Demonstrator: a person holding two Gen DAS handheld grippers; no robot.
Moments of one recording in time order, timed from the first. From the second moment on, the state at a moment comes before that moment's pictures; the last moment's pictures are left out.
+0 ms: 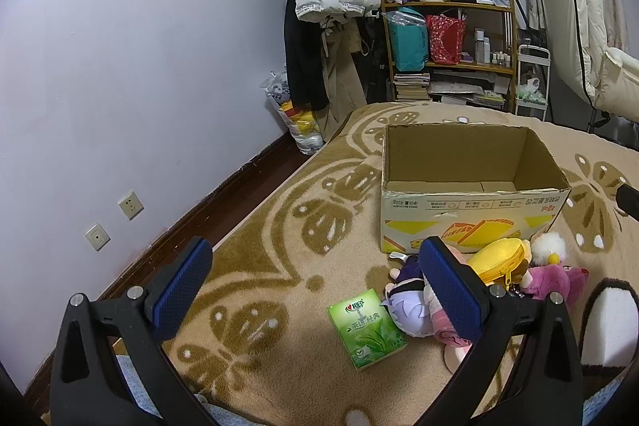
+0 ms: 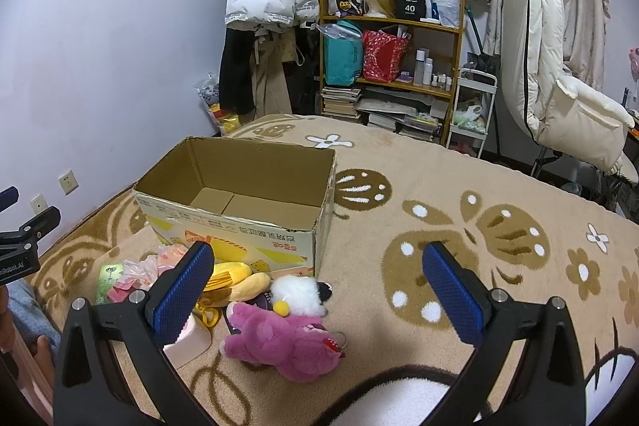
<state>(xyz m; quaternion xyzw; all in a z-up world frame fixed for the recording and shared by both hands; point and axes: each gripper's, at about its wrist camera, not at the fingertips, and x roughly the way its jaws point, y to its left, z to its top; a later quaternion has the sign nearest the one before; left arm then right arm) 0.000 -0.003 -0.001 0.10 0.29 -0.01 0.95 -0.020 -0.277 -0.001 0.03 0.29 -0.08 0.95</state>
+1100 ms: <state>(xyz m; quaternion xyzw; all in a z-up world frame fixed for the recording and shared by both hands) 0.004 -0.007 -0.006 0.11 0.30 -0.02 0.95 -0.020 -0.278 -0.002 0.03 0.29 -0.07 0.95</state>
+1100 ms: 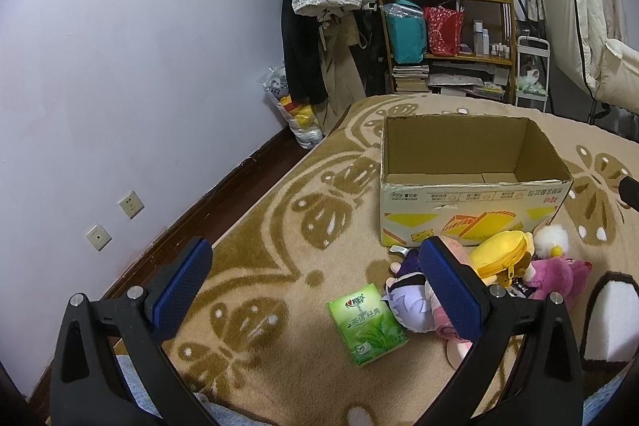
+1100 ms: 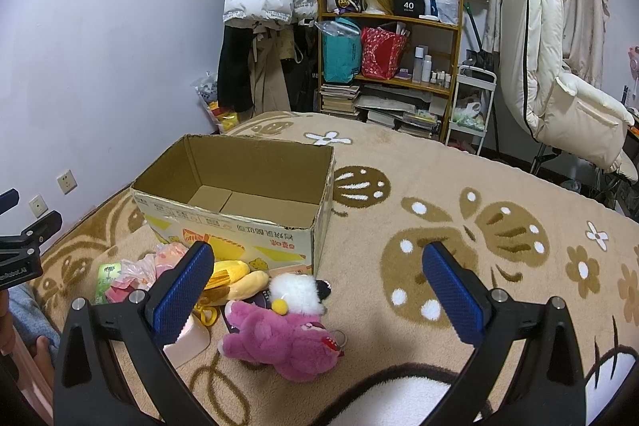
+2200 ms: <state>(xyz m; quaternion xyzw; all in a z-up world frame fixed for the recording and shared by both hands) 0.044 -0.062 -0.035 0.15 0.38 -0.09 0.91 0.026 -0.294 -0.051 0.11 0.43 -0.04 0.90</state>
